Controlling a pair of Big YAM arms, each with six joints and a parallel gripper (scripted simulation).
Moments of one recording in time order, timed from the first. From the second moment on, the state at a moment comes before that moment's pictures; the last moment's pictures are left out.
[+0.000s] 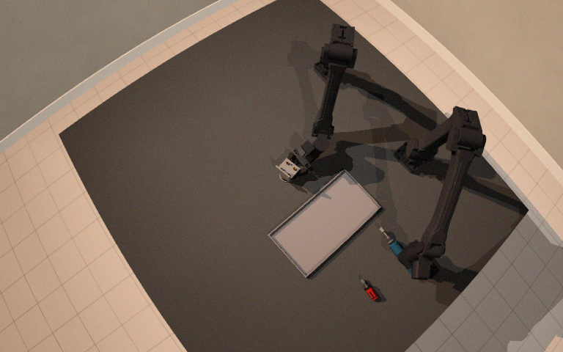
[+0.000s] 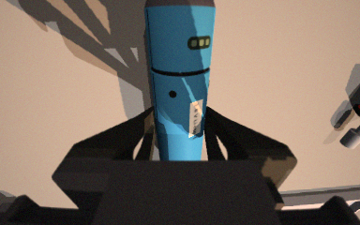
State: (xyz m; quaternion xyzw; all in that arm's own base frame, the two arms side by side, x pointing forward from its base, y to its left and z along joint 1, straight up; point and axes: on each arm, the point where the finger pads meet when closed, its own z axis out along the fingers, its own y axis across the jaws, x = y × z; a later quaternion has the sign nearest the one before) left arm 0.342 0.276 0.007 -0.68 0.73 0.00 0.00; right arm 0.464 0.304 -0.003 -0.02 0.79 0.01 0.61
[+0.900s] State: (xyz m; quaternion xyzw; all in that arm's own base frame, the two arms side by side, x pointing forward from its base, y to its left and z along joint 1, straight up) left arm 0.342 0.276 0.005 -0.68 0.73 0.00 0.00; right arm 0.464 0.304 -0.003 -0.02 0.79 0.01 0.61
